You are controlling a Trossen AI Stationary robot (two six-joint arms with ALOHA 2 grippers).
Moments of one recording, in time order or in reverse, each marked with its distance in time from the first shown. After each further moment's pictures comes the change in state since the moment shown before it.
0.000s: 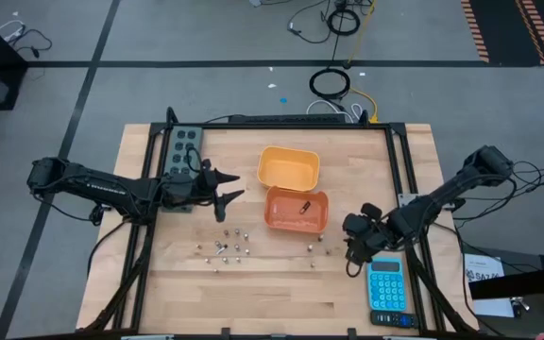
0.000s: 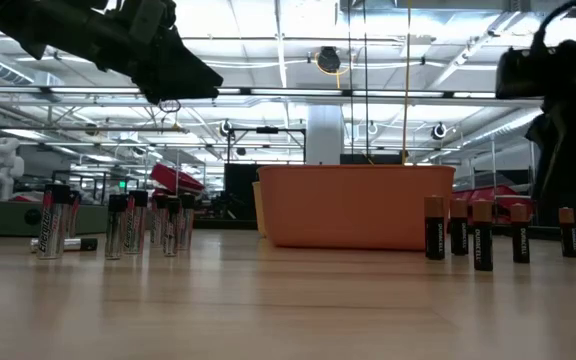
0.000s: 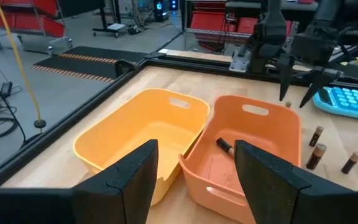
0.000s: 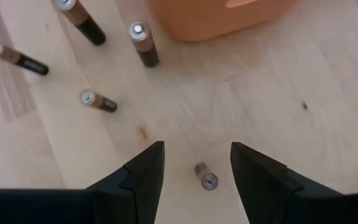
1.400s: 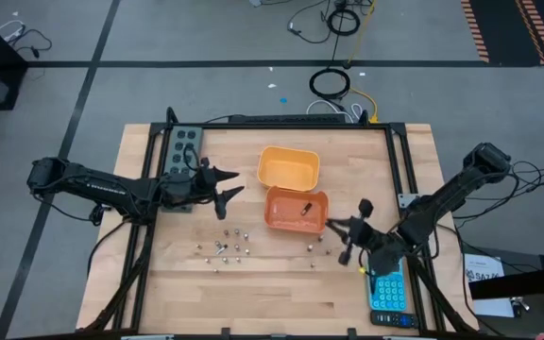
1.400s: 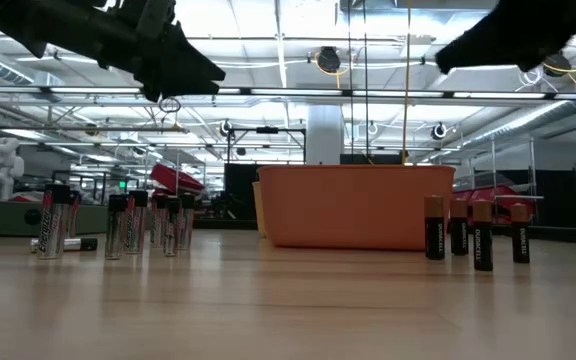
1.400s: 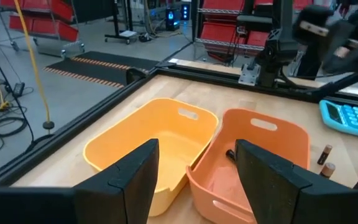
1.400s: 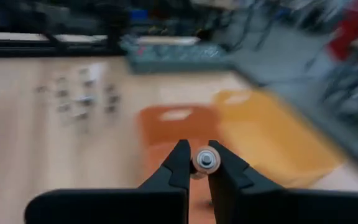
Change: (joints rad) left arm 0.000 0.000 0.000 0.044 -0.045 -0.026; right arm 0.112 -0.022 -0.004 0.599 0.757 -0.552
